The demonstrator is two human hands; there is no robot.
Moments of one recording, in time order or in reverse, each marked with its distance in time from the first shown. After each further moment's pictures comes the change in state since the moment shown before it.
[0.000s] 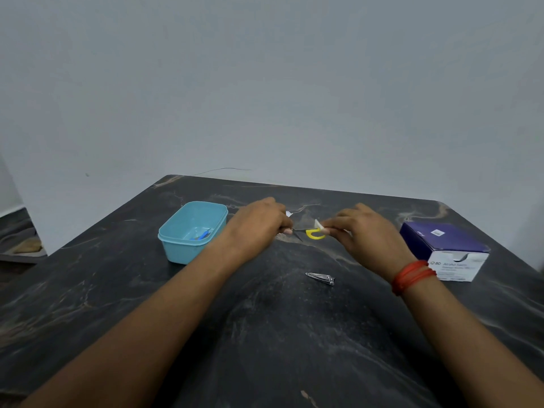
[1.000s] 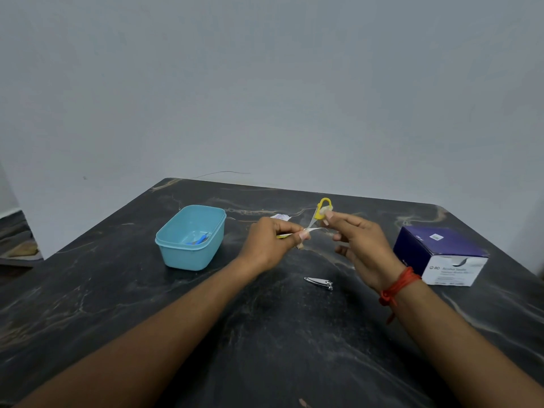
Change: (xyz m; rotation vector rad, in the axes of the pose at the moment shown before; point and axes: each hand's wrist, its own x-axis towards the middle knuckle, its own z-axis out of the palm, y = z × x) left_hand -0.002 0.028 0.033 -0.873 0.183 -0.435; right_hand 0.005 -0.027 0.006 1.343 0.110 0.879
